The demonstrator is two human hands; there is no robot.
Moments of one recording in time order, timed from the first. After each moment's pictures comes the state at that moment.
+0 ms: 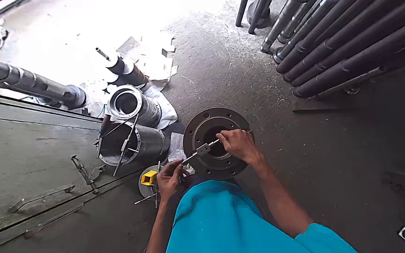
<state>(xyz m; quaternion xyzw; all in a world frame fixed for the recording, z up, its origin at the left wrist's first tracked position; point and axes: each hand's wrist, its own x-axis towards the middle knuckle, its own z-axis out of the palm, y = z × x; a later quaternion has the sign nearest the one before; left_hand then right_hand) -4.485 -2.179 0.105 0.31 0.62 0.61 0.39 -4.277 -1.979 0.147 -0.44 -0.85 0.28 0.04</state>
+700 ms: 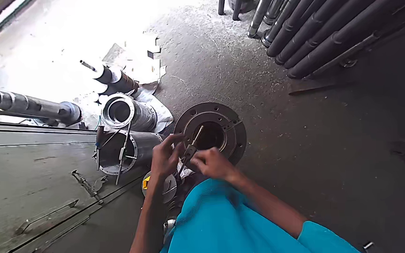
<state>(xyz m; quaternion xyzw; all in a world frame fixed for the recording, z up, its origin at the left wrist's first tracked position) -4.513 -2.093 0.144 0.60 0.64 0.32 0.35 -4.303 -2.051 0.151 -0.38 -0.74 0.55 0.09</state>
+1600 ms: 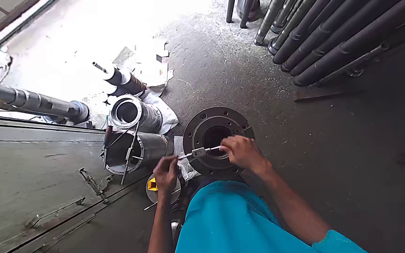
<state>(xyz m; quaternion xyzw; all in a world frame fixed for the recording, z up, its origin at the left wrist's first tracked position) -4.522 -2.158 0.095 0.45 0.66 0.53 0.30 -4.258 -2.009 0.145 -0.40 -0.87 0.27 0.06</state>
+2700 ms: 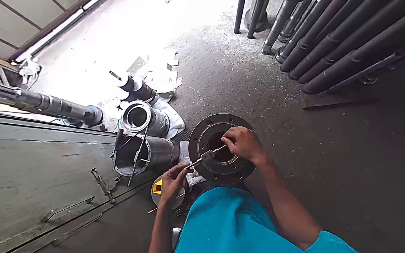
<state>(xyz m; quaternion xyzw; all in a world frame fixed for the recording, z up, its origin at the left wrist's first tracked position) -4.521 -2.169 0.118 0.34 0.62 0.51 0.49 -4.273 -1.971 0.147 -0.41 -0.85 0.28 0.15</state>
